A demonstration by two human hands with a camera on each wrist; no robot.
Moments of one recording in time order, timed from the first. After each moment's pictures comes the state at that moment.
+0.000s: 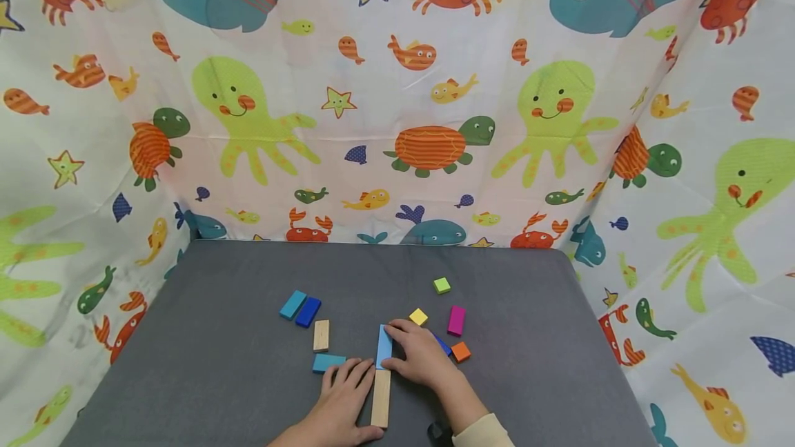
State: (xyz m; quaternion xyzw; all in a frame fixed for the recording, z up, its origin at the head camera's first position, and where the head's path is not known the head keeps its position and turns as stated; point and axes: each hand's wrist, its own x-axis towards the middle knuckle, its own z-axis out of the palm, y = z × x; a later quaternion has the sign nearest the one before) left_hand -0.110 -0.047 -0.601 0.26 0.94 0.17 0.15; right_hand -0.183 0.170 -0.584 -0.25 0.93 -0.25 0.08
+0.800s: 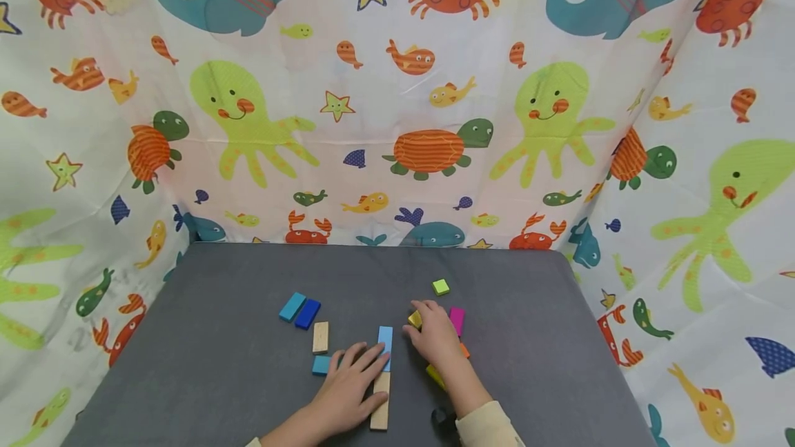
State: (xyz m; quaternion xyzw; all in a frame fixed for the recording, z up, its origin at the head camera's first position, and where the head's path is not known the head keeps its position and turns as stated) left_hand -0.126 -0.037 -0.589 0.28 0.94 0.18 0.04; right_hand -0.202 0.180 -0.567 -0.07 0.96 -0.27 -0.04
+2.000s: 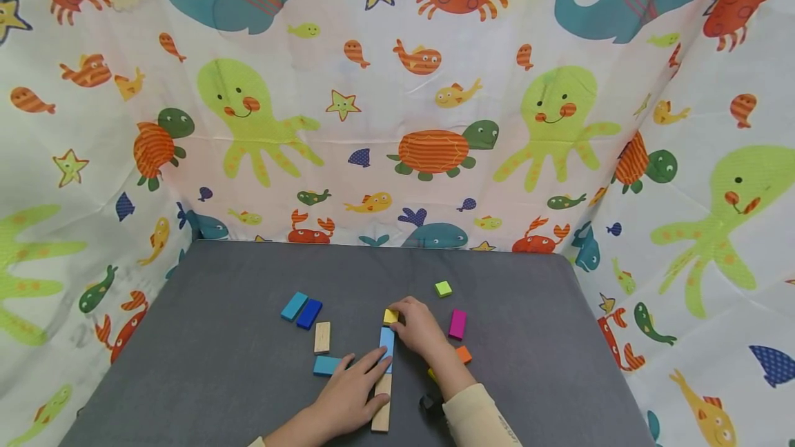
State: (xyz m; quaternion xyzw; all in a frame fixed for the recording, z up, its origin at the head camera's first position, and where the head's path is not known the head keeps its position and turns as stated) left_hand -0.133 -0.038 -0.598 0.30 0.93 0.18 0.09; right_hand -0.228 0.155 -0.571 -0.17 0.94 -0.31 0.03
